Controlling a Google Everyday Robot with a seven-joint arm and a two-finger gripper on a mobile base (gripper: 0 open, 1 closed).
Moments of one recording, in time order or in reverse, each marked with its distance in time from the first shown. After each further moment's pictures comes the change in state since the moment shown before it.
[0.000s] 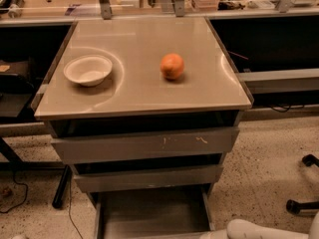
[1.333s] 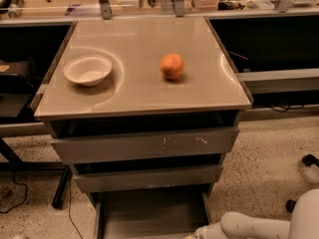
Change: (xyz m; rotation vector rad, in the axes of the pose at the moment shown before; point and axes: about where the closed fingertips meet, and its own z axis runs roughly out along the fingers) arm -0.022 -0.018 0.014 0.046 0.024 -0.003
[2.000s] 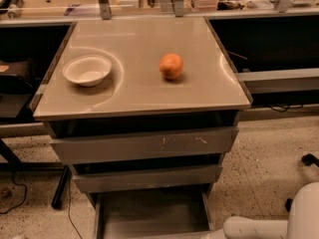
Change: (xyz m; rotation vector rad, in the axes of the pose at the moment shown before) arm 0.034 0.008 -0.012 0.016 0.085 0.033
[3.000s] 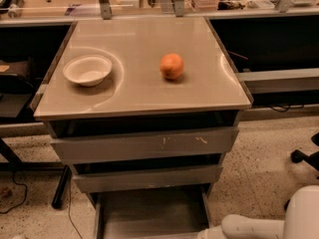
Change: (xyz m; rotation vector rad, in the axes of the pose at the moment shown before) arm -0.021 -0.017 0.013 0.011 -0.052 0.004
